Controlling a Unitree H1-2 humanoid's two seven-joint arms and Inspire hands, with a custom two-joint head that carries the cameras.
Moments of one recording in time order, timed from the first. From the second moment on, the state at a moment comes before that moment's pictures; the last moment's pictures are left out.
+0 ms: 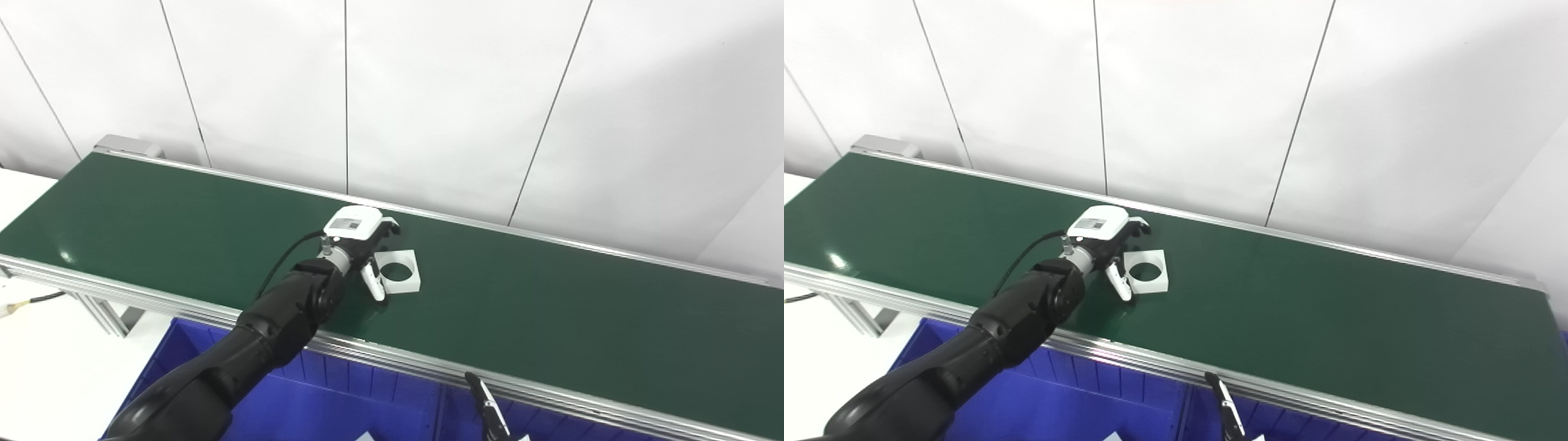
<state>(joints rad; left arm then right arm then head) -0.69 0.21 -0.53 0.75 0.82 0.10 0.11 0.19 -0.05 0.40 0.21 -0.12 -0.42 -0.14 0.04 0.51</state>
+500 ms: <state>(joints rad) -0.69 0.13 -0.47 0.80 0.72 0.12 0.12 0.19 -0.04 0.40 0.21 -0.13 -0.42 -0.14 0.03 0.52</state>
